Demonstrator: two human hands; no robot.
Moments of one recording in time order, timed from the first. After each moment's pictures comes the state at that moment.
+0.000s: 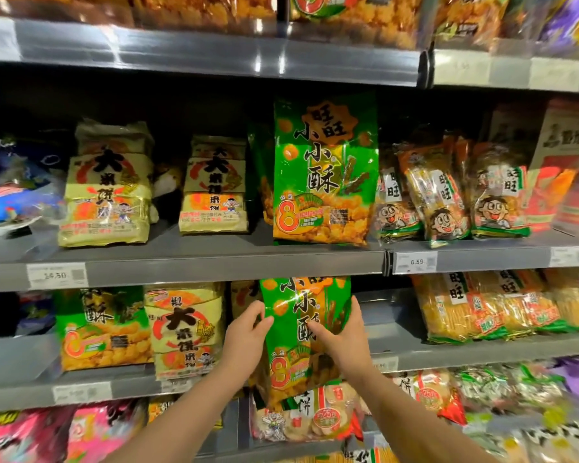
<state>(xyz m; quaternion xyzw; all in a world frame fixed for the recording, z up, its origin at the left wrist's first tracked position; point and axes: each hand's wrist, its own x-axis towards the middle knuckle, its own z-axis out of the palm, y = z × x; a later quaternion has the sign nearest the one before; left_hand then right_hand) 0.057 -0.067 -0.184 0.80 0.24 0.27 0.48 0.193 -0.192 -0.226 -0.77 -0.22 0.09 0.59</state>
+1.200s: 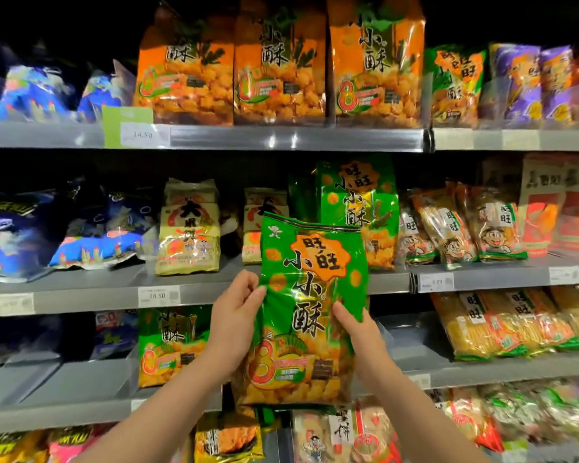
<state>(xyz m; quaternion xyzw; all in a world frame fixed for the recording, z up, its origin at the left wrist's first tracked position) -0.084 -0.048 -0.074 0.77 0.13 0.45 0.44 0.058 -0.184 -0.122 -0.59 -0.24 0.17 0.75</state>
